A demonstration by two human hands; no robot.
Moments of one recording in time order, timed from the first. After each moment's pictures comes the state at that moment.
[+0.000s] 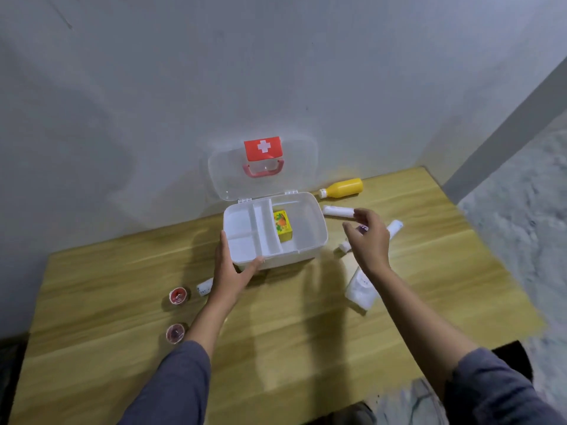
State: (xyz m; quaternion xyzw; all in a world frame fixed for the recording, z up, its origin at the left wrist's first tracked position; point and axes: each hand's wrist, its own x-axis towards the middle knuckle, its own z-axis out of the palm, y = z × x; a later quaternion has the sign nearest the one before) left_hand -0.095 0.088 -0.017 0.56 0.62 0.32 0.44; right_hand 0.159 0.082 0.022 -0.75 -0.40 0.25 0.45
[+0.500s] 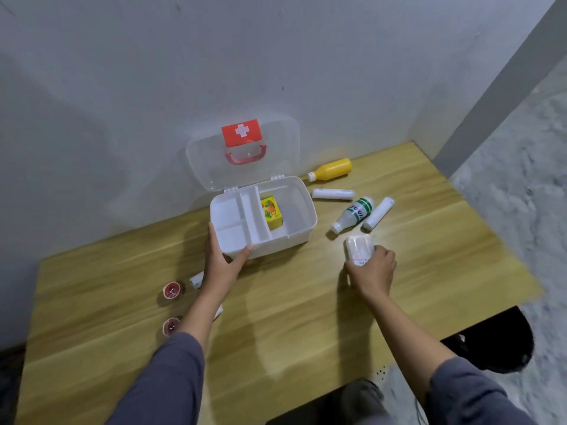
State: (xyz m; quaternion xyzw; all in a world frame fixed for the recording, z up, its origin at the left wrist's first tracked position) left_hand -0.094 0.089 -0.022 0.57 0.63 0.31 0.44; right_hand 0.168 0.013 -0.054 -0.89 -0.30 0.22 0.26
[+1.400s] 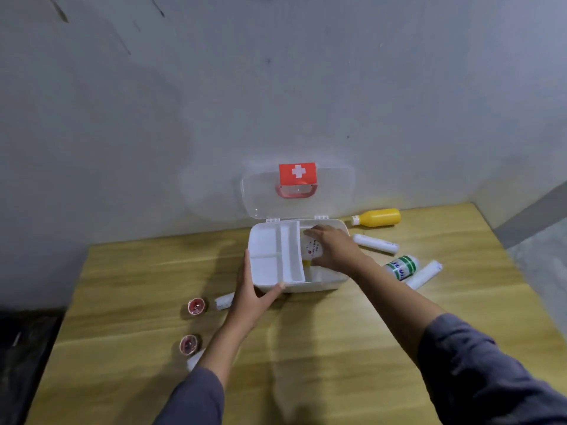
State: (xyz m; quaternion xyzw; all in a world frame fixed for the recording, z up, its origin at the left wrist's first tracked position) left_hand -0.090 0.088 -0.020 0.52 0.63 0.33 0.47; right_hand 0.110 0.177 0.014 -0.58 -0.79 0.19 0.03
